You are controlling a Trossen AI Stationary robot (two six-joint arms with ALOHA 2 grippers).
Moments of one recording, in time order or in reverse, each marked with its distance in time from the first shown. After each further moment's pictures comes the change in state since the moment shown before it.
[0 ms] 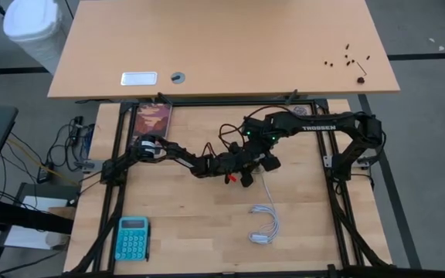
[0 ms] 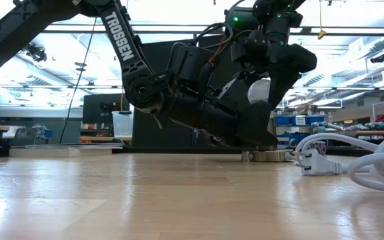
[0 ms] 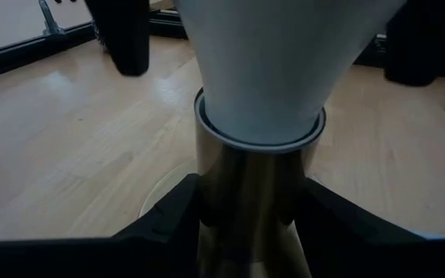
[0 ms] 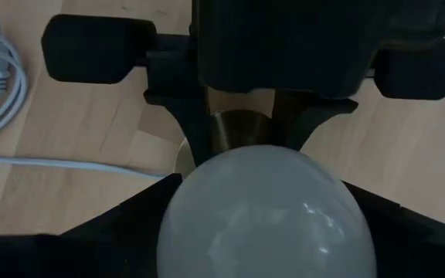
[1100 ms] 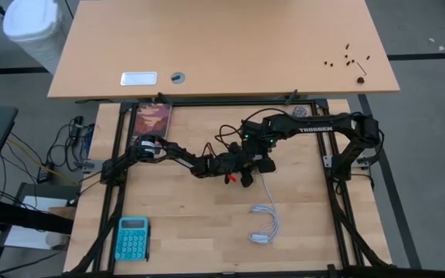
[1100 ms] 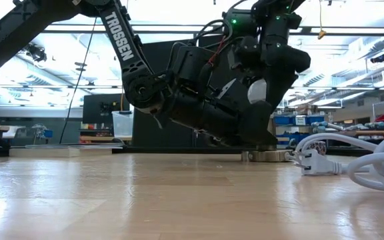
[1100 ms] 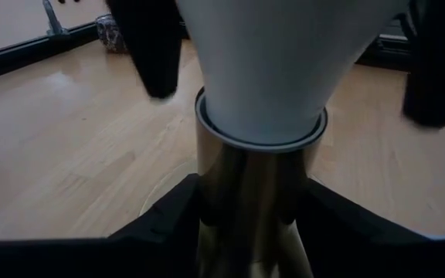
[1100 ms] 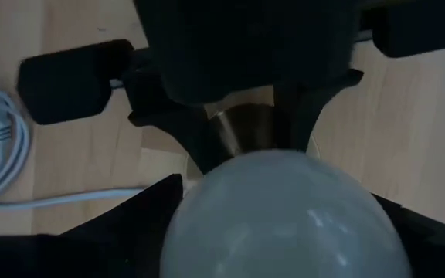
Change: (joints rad) left arm -0.001 0.000 0.000 0.000 -0.010 -0.001; right arm 0.014 0.022 -0.002 0.000 0.027 0.242
